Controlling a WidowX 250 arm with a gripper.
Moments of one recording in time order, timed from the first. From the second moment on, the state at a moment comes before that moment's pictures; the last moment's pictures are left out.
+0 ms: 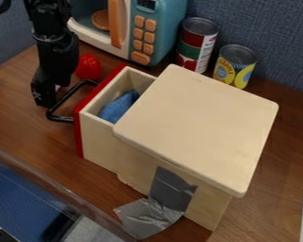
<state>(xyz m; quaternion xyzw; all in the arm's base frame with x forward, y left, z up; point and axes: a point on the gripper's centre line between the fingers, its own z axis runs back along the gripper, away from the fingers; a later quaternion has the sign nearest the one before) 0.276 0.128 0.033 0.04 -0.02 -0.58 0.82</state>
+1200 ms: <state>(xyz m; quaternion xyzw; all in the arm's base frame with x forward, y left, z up) 0.271 0.058 0.044 -0.03 -0.03 -0.58 0.81</state>
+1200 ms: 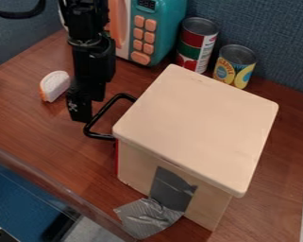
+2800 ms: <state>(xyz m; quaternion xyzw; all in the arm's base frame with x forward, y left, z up) 0.280 0.033 0.059 -0.19 -0.06 -0.55 0.81</state>
